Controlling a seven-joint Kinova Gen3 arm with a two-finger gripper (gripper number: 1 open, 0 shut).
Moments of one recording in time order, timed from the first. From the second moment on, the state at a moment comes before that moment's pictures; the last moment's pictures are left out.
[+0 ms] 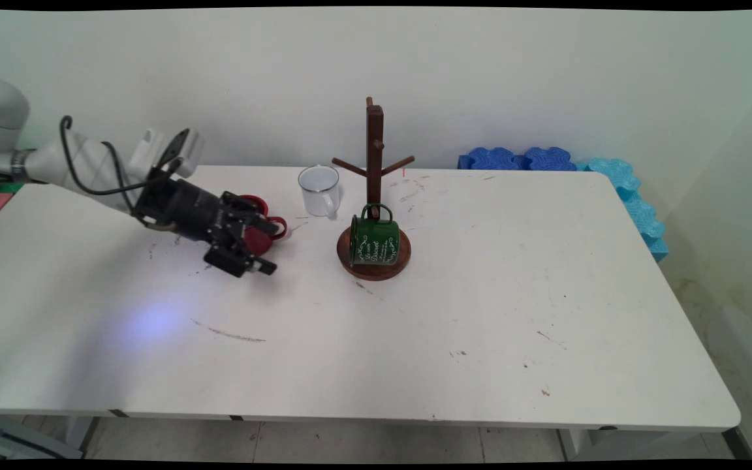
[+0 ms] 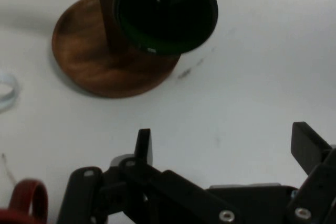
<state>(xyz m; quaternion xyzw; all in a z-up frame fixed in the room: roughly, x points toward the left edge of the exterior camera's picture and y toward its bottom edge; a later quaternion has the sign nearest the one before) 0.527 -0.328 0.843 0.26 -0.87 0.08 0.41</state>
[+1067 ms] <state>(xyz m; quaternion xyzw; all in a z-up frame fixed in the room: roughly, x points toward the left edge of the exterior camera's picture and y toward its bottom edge) 0.466 -0.362 0.822 0.31 -0.83 0.07 0.46</state>
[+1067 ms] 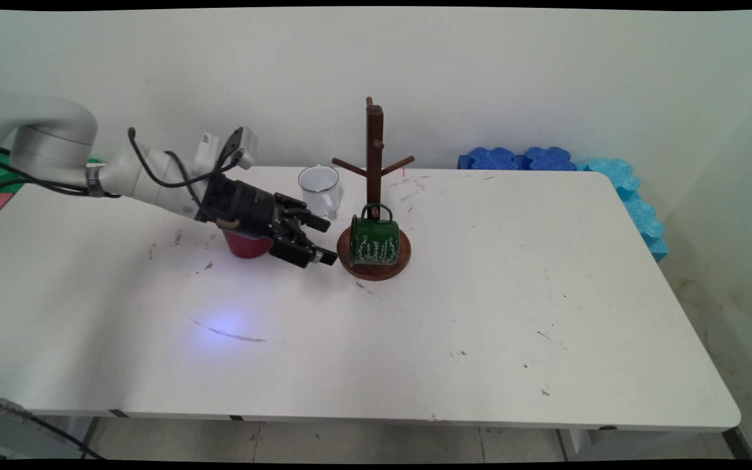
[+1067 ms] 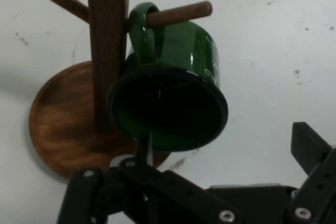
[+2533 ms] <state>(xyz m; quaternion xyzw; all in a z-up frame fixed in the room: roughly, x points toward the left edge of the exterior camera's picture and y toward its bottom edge) 0.434 -0.385 0.805 0.36 -0.80 0.06 0.47</state>
